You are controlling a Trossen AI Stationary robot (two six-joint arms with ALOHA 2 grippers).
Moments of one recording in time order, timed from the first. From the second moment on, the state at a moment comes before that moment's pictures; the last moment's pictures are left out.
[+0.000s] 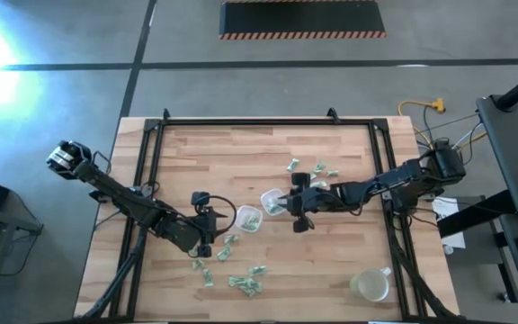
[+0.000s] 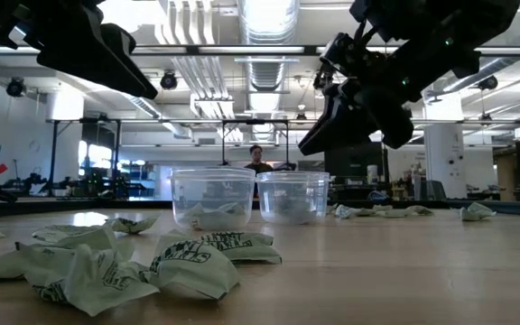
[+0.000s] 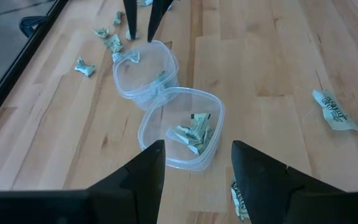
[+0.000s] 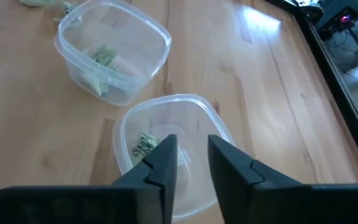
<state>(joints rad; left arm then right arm) -0.54 1.23 0.71 -0.23 -0.62 -0.26 0.13 1.57 0.70 0.25 0.31 -0.22</state>
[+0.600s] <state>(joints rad) -0.54 1.34 0.70 -0.30 -0.47 -0.49 0.27 1.29 0.70 0.01 0.32 -0.19</state>
